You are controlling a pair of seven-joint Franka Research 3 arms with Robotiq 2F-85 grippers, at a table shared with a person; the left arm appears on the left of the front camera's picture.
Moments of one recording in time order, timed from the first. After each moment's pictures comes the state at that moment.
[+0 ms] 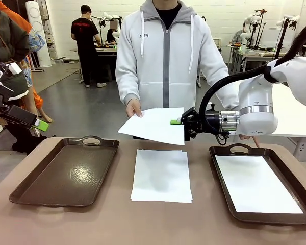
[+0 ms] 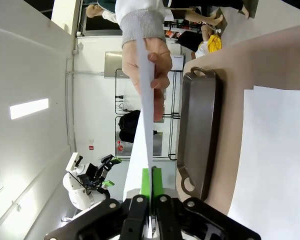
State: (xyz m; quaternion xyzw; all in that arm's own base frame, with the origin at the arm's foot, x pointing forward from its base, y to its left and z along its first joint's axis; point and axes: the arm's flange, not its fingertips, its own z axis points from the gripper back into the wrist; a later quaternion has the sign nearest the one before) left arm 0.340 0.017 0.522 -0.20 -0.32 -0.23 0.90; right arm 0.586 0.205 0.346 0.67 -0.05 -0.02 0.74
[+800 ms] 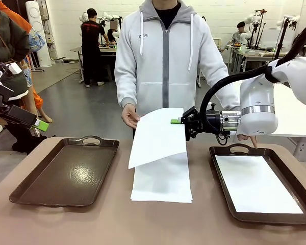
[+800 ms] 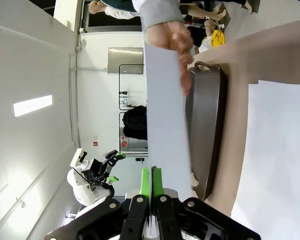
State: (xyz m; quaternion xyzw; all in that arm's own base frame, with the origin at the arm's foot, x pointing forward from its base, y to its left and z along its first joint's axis) left arm 0.340 0.017 0.522 -0.20 -0.32 -0.23 0.90; right arm 0.585 0.203 0.348 0.68 -0.04 -0.02 0.73
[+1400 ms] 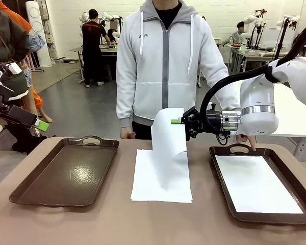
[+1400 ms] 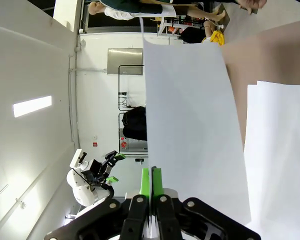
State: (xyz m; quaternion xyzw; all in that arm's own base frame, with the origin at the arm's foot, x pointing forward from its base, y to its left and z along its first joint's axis) left arm 0.340 0.017 0.522 -0.20 -0.32 -0.23 0.90; right arm 0.586 0.202 0.347 0.68 -0.04 -0.02 0.73
